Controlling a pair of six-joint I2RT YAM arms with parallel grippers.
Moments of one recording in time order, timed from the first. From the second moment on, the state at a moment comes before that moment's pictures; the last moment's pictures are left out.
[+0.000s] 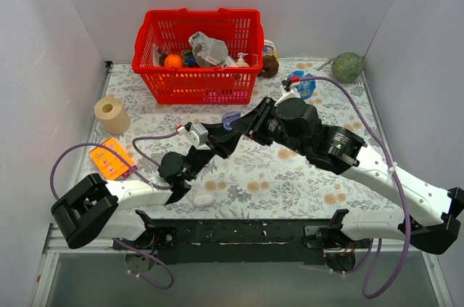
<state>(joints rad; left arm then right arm) -0.89 1.27 0.40 1.34 -0.03 -0.13 1.05 1.15 1.33 -0.55 0.23 1.18</state>
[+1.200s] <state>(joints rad) -0.94 1.29 0.40 1.35 -0.09 -0.13 1.04 1.21 1.36 -0.62 0.26 1.27</state>
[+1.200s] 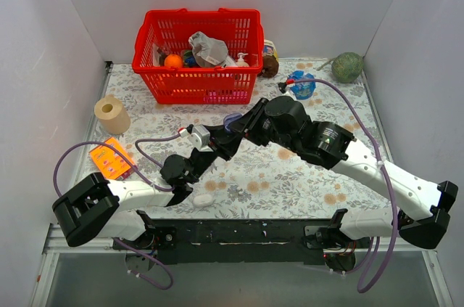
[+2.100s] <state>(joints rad) -0.94 1.29 0.38 1.35 -0.12 -0.12 0.99 1.31 1.43 -0.65 0.24 1.25</state>
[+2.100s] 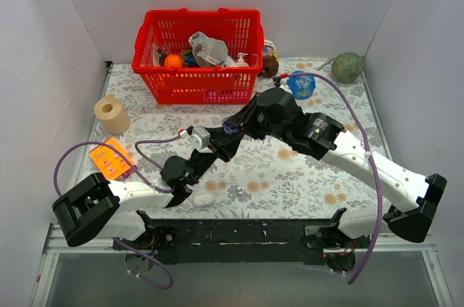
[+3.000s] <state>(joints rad) -0.95 1.29 0.38 1.35 -0.11 -0.17 0.99 1.31 1.44 -0.66 0.21 1.22</state>
